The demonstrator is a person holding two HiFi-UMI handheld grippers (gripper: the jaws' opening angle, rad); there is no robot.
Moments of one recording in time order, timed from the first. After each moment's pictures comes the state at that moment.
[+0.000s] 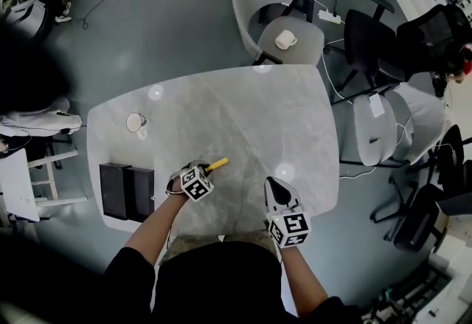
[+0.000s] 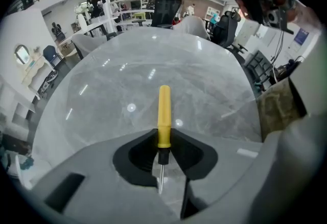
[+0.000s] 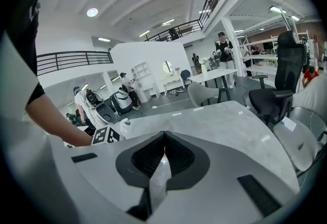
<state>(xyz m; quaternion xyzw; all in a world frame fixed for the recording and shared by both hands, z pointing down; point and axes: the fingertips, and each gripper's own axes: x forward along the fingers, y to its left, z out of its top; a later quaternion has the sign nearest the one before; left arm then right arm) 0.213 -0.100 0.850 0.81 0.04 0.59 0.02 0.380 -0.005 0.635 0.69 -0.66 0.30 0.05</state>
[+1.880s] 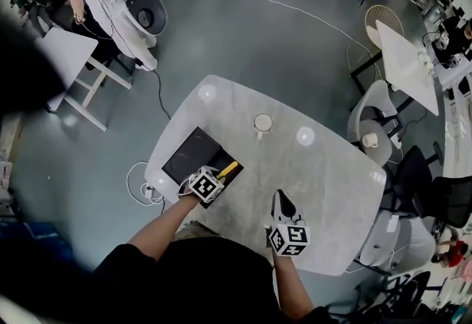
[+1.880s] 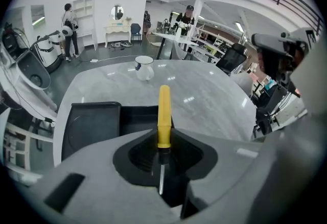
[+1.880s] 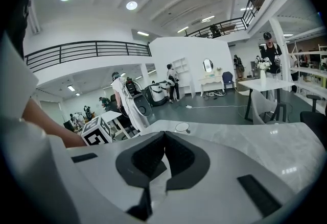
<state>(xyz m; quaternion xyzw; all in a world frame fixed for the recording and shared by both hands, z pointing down) -0.101 -0.181 0.736 0.82 -0.27 0.44 0.24 0.076 -0.135 0.567 0.56 -0.79 0.23 0.10</state>
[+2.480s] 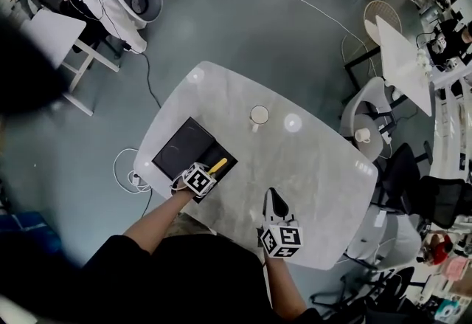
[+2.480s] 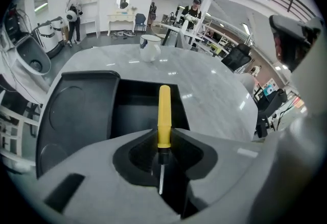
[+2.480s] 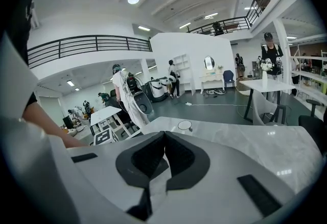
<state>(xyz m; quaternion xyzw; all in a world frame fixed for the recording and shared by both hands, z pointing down) -0.119 -0.164 0.809 0.79 -0.26 0.46 0.31 0.054 -0.140 0.565 0.56 -0.79 0.23 0.12</state>
